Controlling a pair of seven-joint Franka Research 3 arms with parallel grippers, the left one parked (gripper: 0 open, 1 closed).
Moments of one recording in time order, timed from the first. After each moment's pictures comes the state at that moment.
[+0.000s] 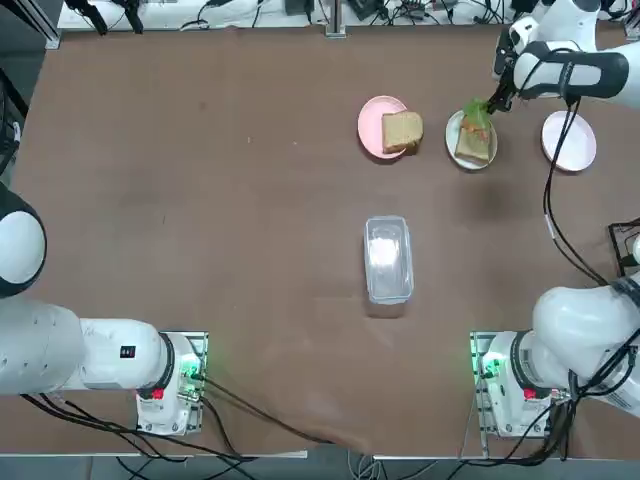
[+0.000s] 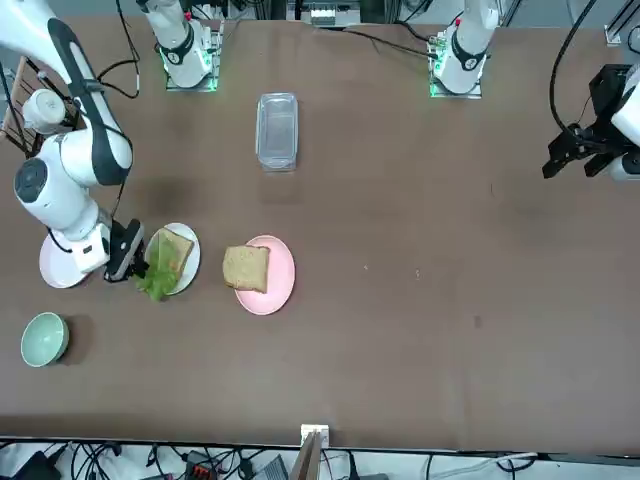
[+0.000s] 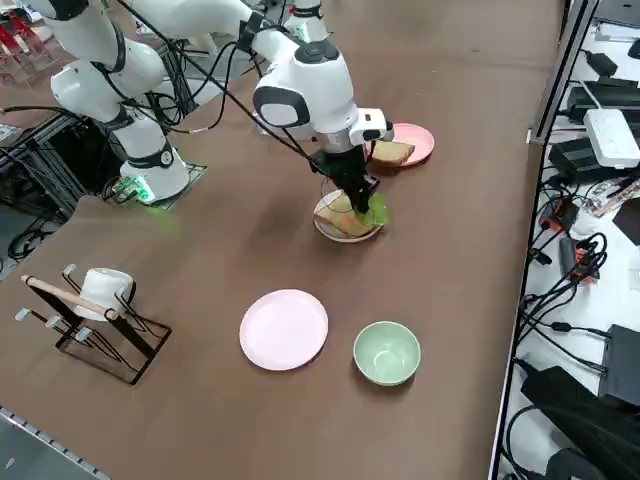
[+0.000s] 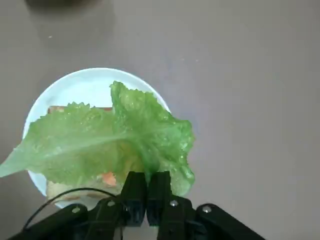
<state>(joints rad) -0.61 0.41 0.59 -2.06 -0.24 2.52 -1.13</state>
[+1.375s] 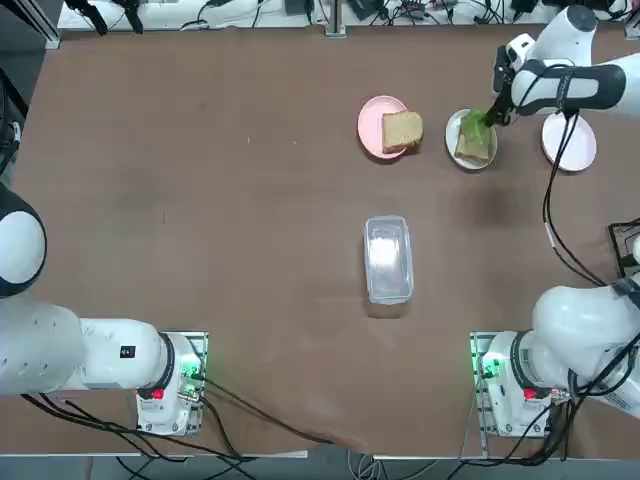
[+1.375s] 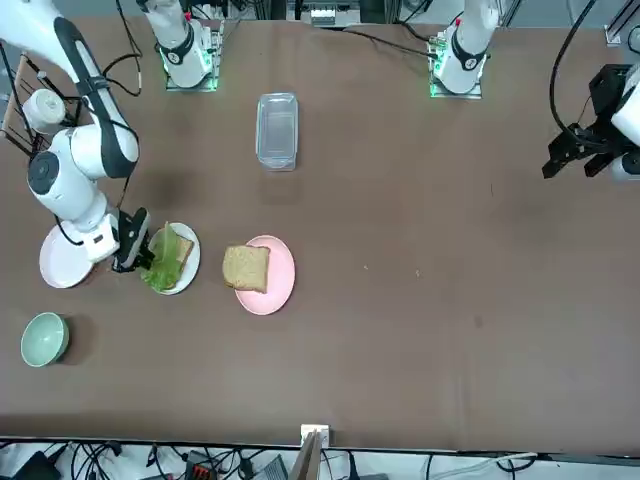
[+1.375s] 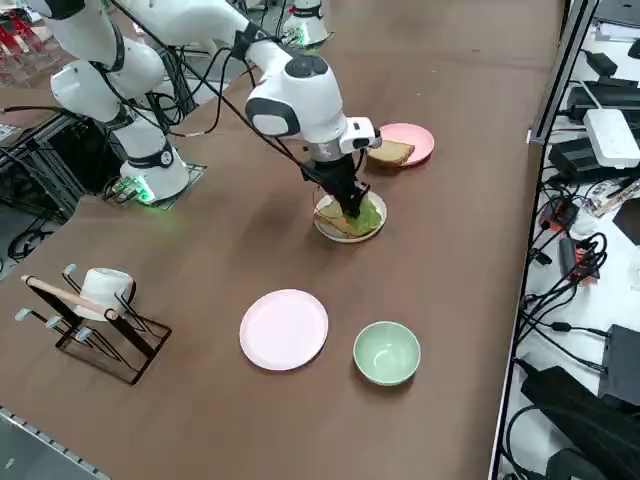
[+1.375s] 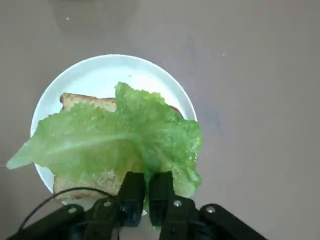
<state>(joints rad) -0.64 0.42 0.59 -2.12 -0.24 2.59 -1.21</state>
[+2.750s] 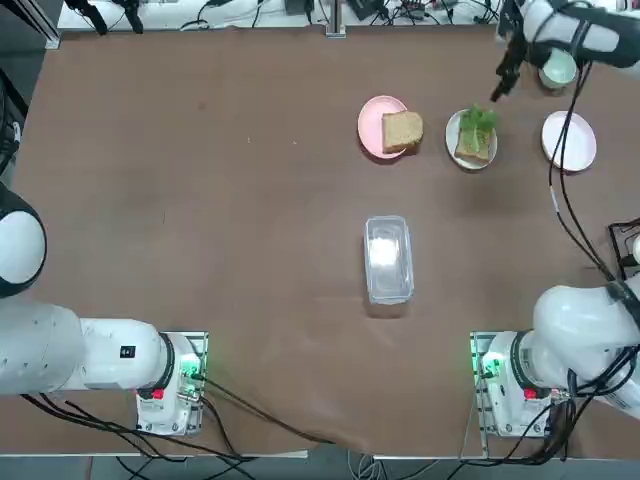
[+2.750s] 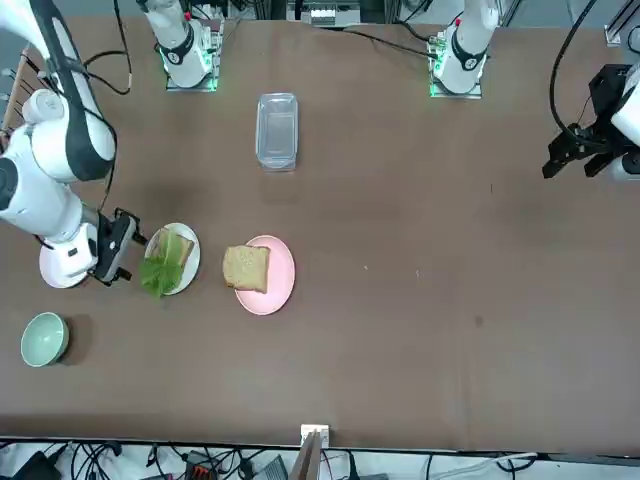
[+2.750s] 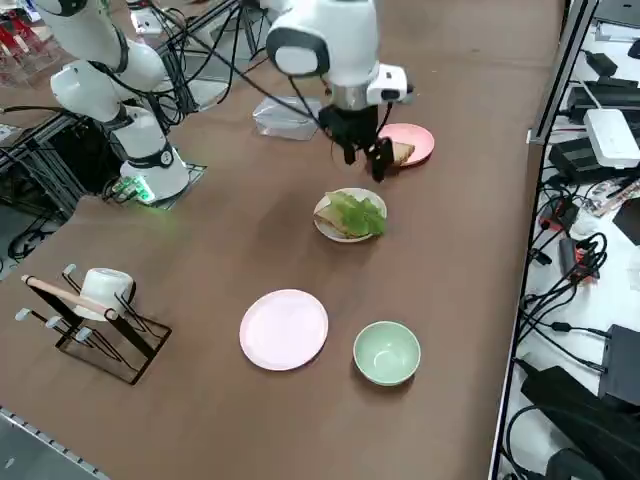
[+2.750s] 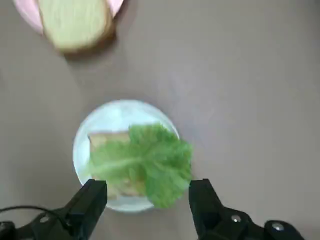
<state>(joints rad) -0.62 0.41 0.72 -1.81 -0.19 2.14 -0.89</state>
